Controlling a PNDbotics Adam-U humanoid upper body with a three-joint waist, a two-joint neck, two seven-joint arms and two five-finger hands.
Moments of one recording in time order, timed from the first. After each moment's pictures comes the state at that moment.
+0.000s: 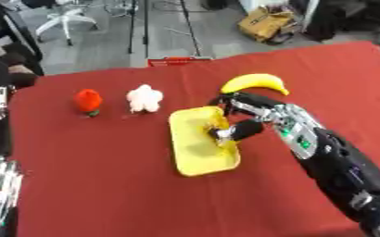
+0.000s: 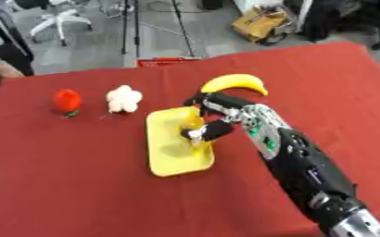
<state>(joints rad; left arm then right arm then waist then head) -0.21 0.17 0.11 -1.76 -0.14 -0.19 0.15 -0.77 -0.22 0.36 -0.93 0.69 -0.33 0.32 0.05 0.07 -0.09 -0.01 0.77</state>
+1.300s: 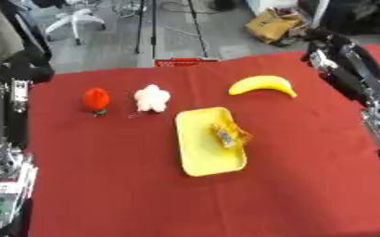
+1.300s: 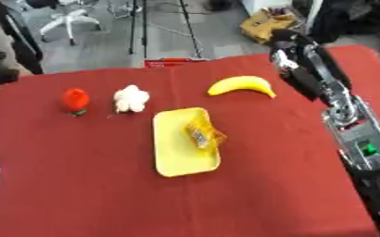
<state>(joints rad) -0.21 0.17 0.11 -1.76 -0.14 -0.19 0.16 -0.48 -0.46 0.14 -1.50 0.17 -0.07 -0.03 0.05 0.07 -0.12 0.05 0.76</state>
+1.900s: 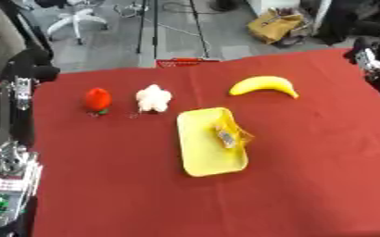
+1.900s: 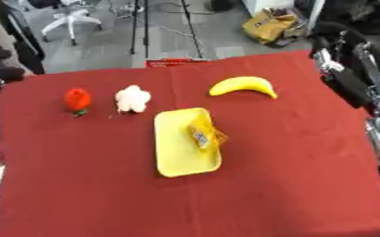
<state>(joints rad) -0.20 0.17 0.11 -1.76 -0.14 -0.19 0.17 -0.39 -0.47 0.04 -1.65 0.13 -0.07 -0.01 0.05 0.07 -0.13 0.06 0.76</state>
